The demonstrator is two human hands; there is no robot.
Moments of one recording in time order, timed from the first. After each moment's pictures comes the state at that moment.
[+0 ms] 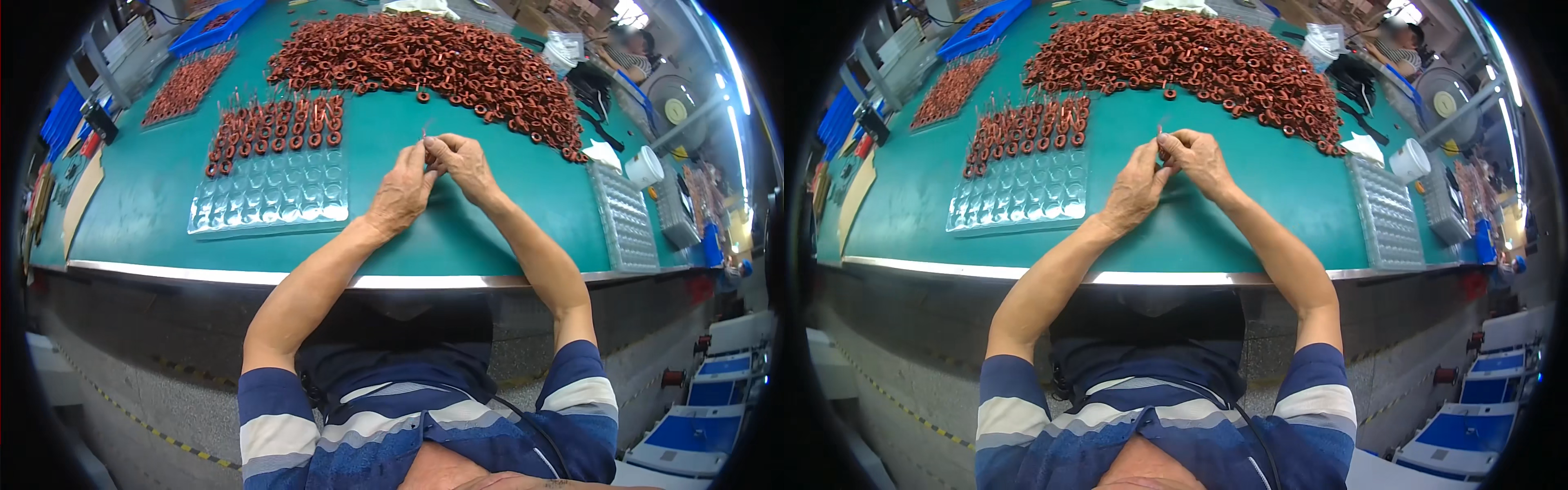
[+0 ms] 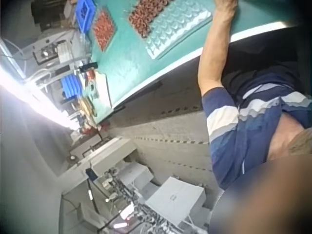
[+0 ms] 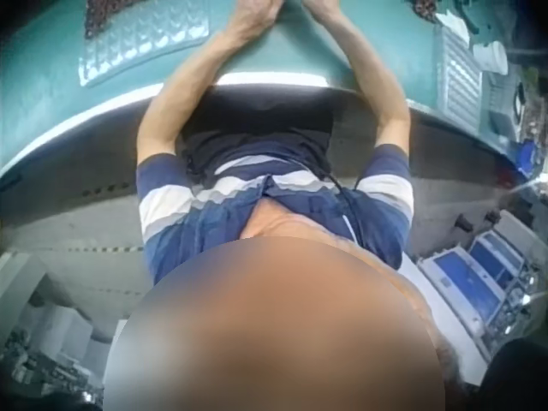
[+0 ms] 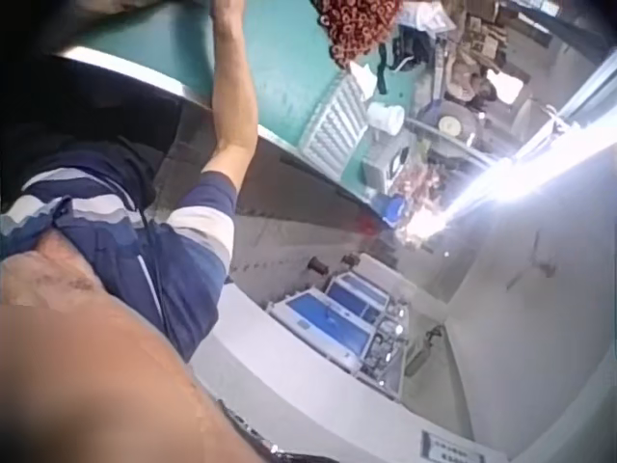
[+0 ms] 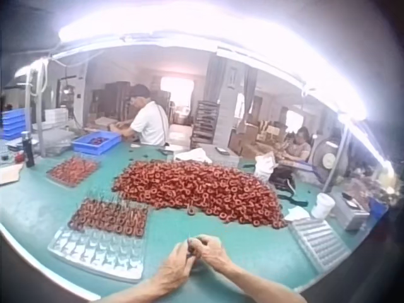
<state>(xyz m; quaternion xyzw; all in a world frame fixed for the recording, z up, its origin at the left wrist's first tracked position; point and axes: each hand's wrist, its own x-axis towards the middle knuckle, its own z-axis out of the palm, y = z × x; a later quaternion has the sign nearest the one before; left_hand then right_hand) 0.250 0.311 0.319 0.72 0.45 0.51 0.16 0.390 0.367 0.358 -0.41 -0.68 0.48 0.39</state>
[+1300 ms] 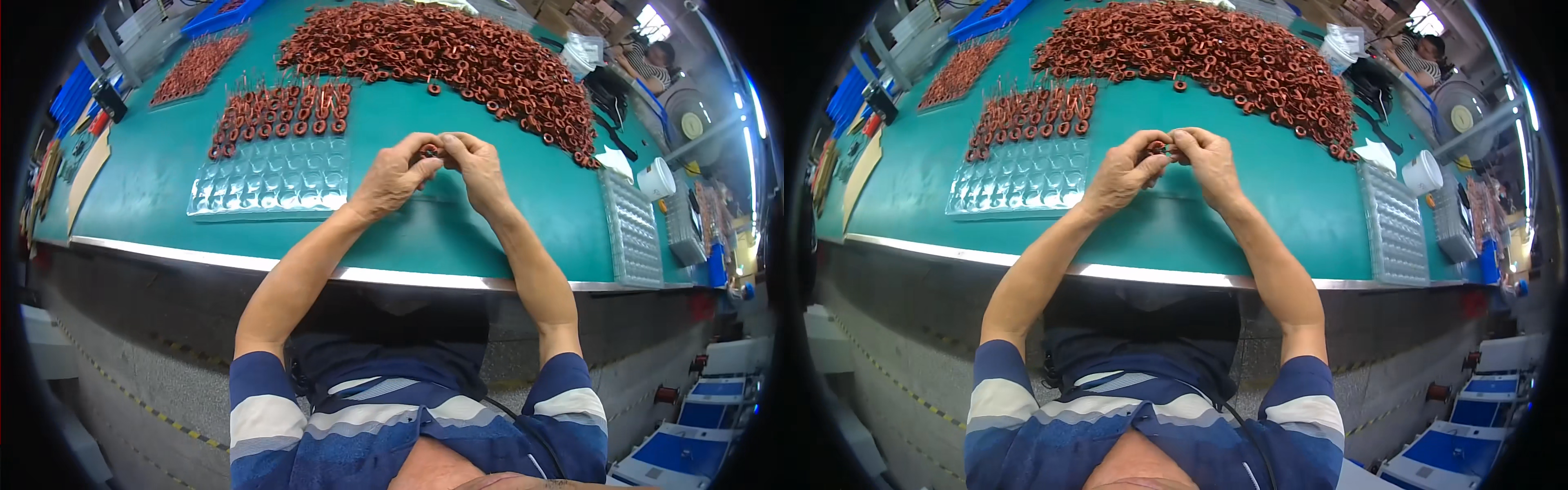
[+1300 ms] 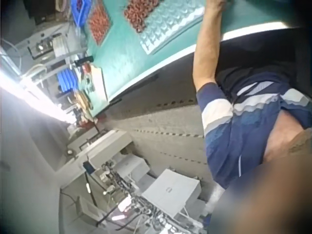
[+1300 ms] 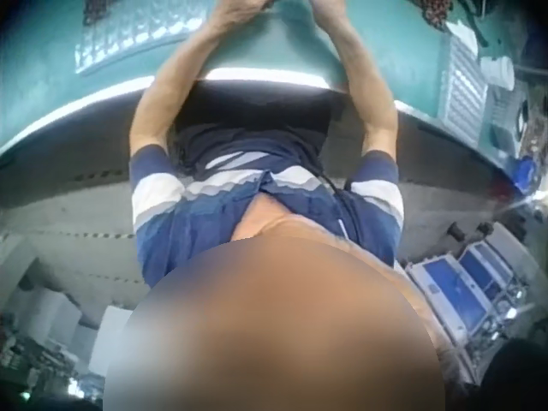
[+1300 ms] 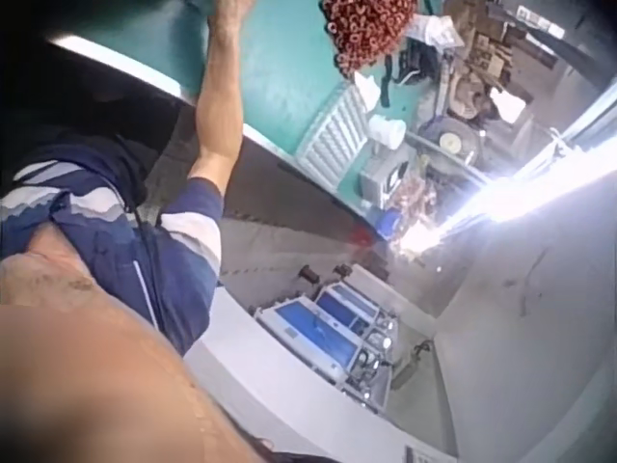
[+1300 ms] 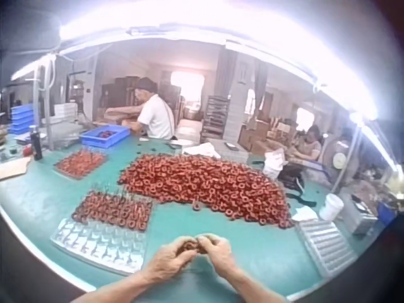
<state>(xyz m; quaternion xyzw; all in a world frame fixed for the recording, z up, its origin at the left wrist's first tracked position) 0.226 0.301 0.355 0.61 0.39 0.51 0.46 0.394 0.358 0.357 -0.37 -0.54 0.61 0.45</state>
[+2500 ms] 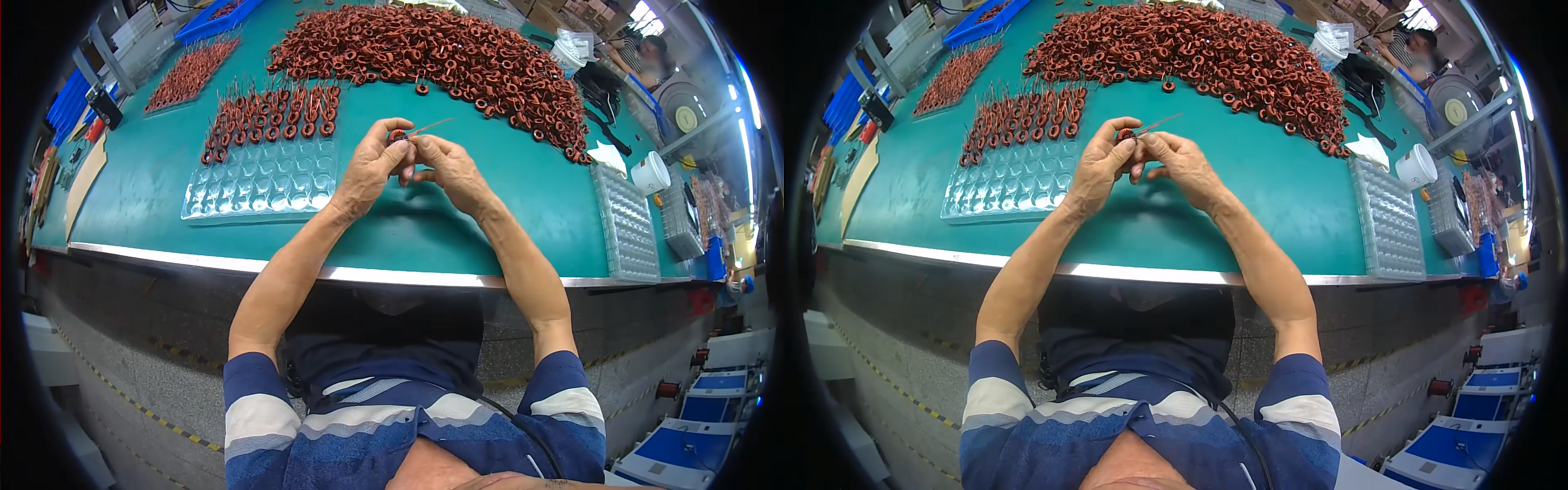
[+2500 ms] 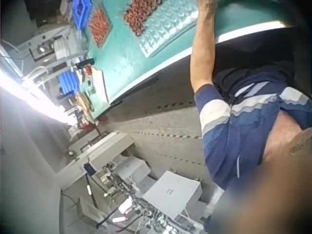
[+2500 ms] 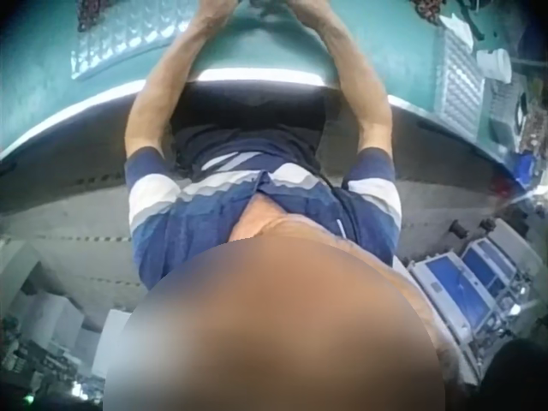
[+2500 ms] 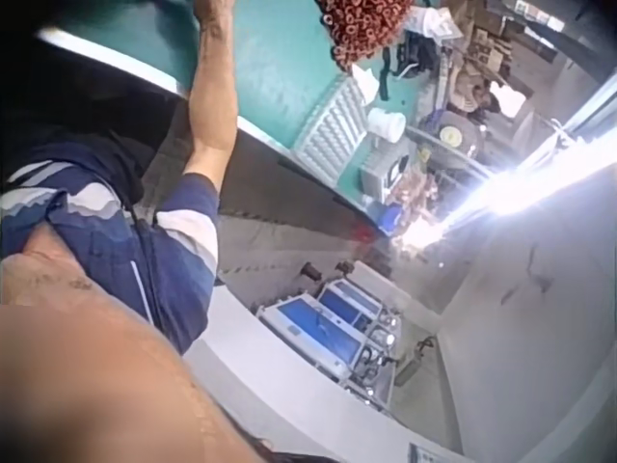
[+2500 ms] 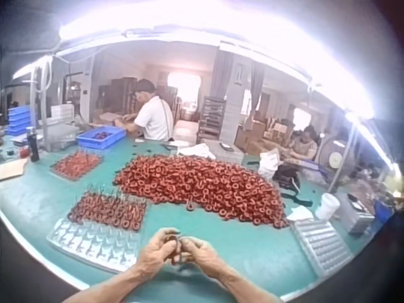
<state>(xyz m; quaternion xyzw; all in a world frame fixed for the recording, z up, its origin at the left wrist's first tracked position) 0.224 0.305 0.349 0.50 0.27 0.59 0.58 0.394 0.349 0.362 -0.29 -0.63 0.65 0.33</state>
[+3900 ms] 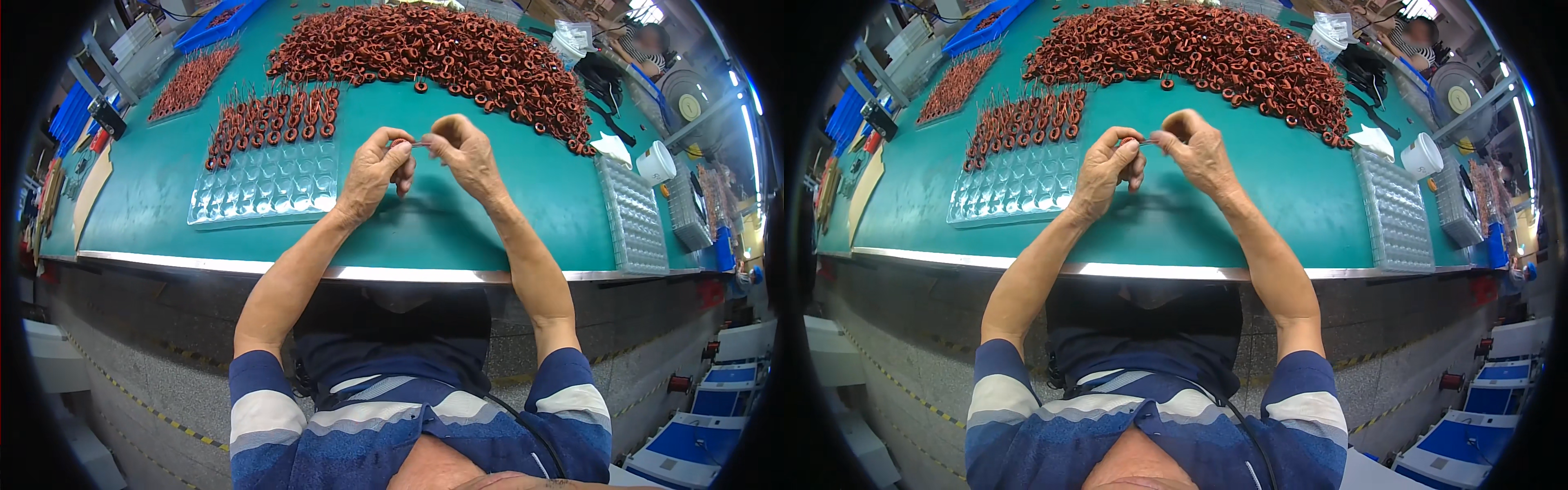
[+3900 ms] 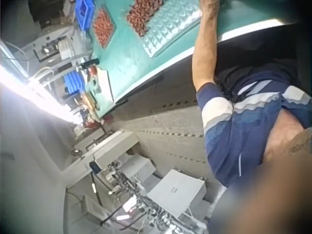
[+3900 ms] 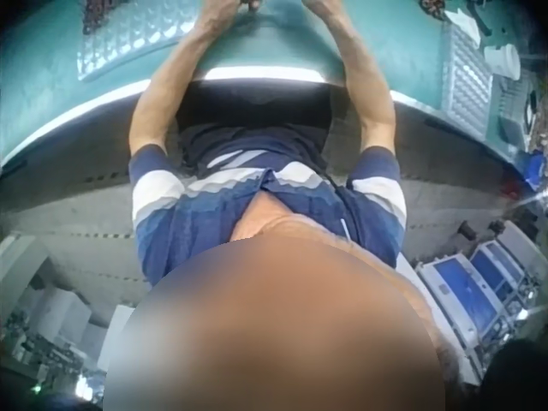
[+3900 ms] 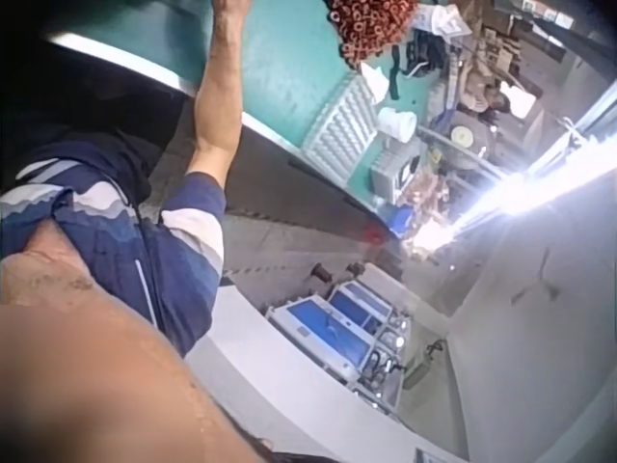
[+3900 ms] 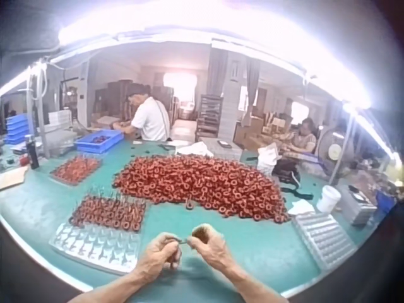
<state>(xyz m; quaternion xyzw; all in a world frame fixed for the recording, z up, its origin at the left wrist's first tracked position) 0.228 0.302 0.348 0.49 0.31 0.57 0.58 0.403 0.358 0.367 -0.36 -0.72 0.39 0.45</state>
